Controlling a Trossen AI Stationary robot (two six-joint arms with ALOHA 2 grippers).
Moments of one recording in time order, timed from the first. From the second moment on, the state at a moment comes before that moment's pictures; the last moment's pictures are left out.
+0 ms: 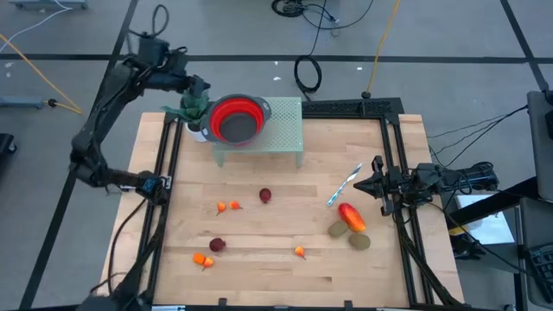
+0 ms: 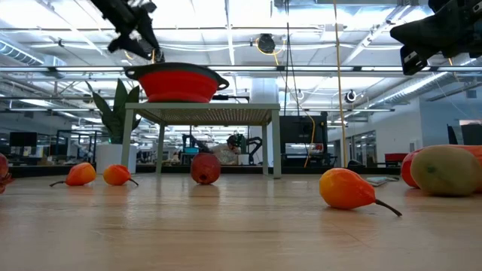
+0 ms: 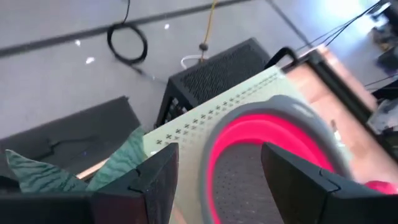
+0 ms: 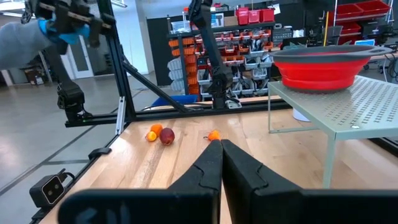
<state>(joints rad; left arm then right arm) 1.10 1.26 1.52 -0.95 0.38 -0.11 0.20 0.05 0.19 -0.10 0.13 0.12</state>
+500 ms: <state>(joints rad) 0.86 1.05 1.52 -1.02 0.32 -0.21 0.20 0.05 0.19 -0.10 0.13 0.12</state>
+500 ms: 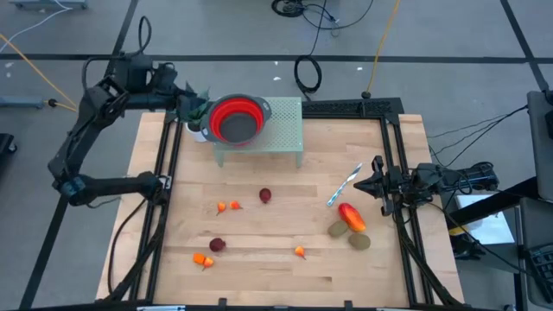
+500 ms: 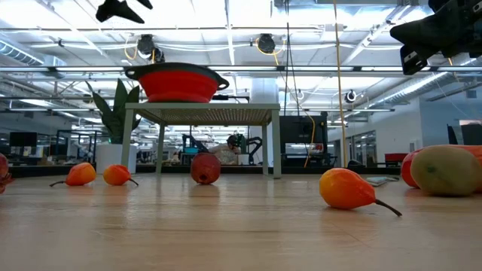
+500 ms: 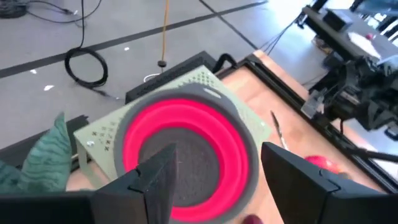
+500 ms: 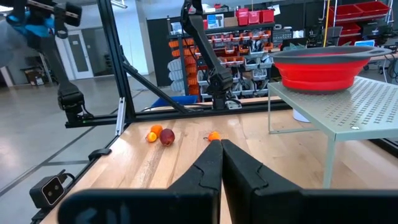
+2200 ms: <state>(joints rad) 0.12 1.11 1.52 -1.20 -0.05 -0.51 0.20 0.05 0.19 -0.11 0.13 0.12</state>
